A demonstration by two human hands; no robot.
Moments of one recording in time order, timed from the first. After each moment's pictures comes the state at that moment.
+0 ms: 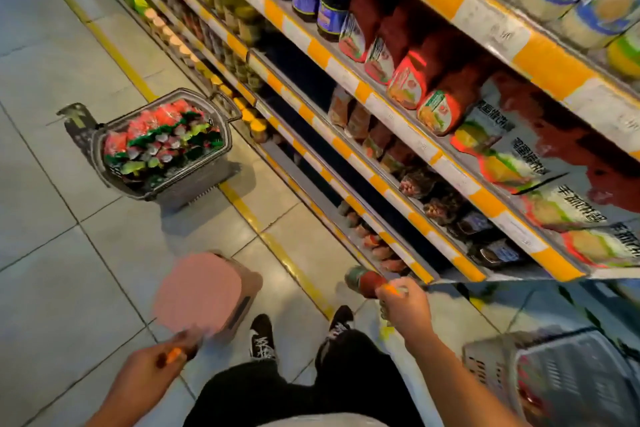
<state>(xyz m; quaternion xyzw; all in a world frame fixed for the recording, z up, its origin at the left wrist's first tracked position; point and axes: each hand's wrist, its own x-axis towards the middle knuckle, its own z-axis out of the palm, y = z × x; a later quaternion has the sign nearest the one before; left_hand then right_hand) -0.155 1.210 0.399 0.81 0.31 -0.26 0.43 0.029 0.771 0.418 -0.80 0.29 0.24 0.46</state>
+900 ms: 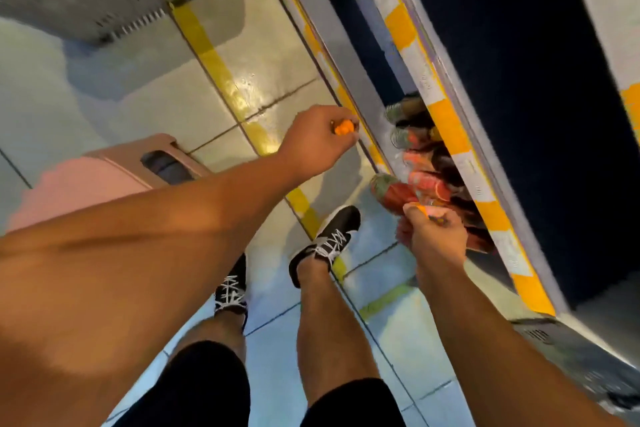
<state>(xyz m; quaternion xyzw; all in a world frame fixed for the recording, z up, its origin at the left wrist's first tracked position) 0.249 1.028 -0.017 0.81 0.16 -0.18 0.54 0.193 0.798 0.030 -0.72 0.43 0.16 0.52</state>
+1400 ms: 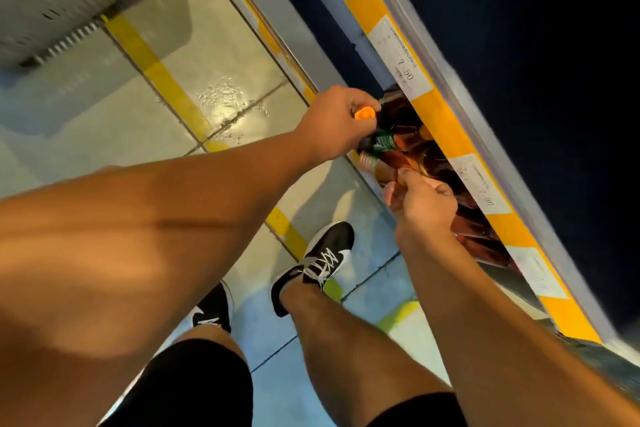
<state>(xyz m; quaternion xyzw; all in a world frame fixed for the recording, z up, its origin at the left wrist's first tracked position) 0.328 0.969 -0.091 0.80 0.07 -0.20 0.56 0.262 0.803 -0.059 -0.61 0.54 0.06 0.57</state>
